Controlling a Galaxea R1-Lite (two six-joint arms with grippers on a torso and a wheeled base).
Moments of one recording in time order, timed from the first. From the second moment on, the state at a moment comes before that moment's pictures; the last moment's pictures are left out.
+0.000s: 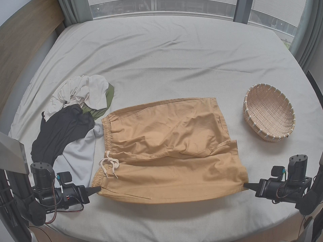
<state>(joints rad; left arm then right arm) -0.06 2.07 -0.02 -1.45 -0.52 -0.36 0.17 1.87 -0.02 -1.26 0.34 0.49</state>
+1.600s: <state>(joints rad) -0.07 1.72 -0.02 -1.00 -0.66 -0.26 0.22 1.69 -0.05 -1.20 0.37 0.47</state>
